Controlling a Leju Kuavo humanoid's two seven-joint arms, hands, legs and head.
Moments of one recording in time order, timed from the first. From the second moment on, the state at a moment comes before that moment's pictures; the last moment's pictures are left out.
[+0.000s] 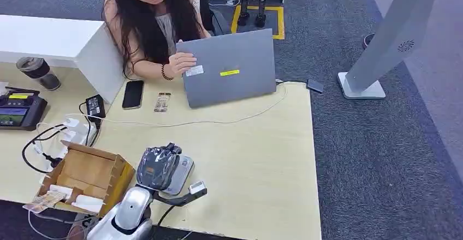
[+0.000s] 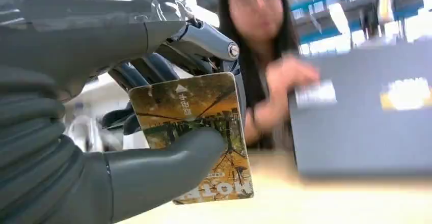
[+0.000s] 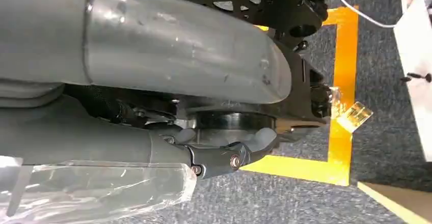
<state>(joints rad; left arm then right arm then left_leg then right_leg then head) -0.17 0.14 -0.48 -1.25 -1.54 0.61 0.23 0.45 -0.24 0.83 -1.51 -0.44 -0.50 0.22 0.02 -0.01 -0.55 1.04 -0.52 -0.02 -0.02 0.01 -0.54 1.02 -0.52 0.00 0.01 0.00</state>
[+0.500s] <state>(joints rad) -0.52 0.18 -0.38 -1.12 -1.54 0.69 0.18 0.28 -0.28 1.01 -1.37 -0.66 -0.50 0.07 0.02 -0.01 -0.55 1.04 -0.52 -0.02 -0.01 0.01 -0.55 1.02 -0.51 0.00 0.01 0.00</state>
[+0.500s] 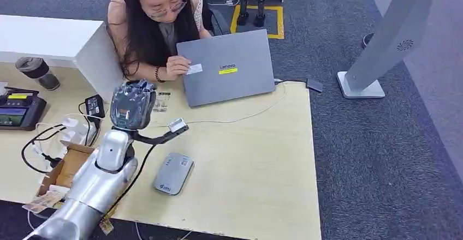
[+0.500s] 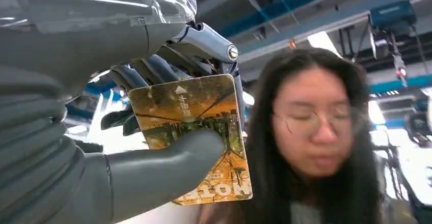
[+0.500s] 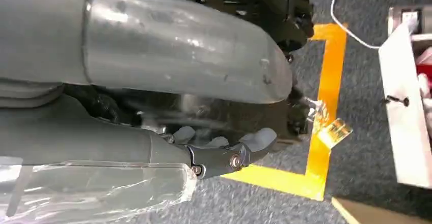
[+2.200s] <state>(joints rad) -0.67 0.18 -0.35 -0.87 -1.55 0.69 0.20 0.20 -0.29 1.12 -1.30 -0.74 -0.50 0.04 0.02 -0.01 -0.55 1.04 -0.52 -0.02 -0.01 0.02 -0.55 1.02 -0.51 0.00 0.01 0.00</state>
